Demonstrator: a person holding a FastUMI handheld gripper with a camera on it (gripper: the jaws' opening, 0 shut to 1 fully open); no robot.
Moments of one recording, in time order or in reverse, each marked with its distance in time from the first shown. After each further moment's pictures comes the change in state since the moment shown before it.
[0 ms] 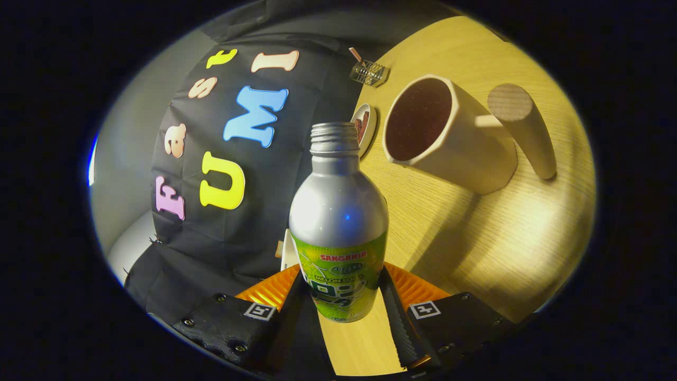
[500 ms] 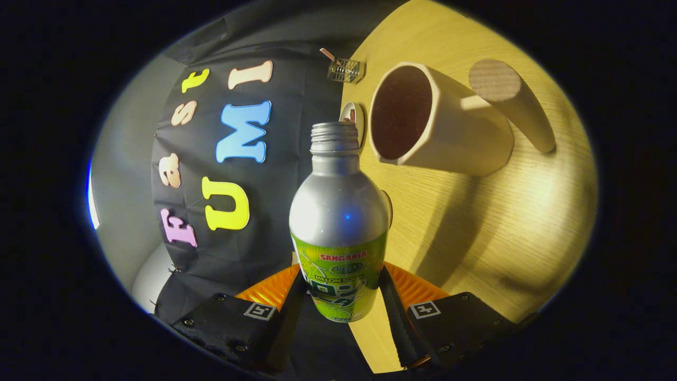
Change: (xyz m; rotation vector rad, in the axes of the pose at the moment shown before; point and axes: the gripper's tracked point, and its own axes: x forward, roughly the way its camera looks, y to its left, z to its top) arm 0.009 0.012 0.007 0.175 0.004 0.034
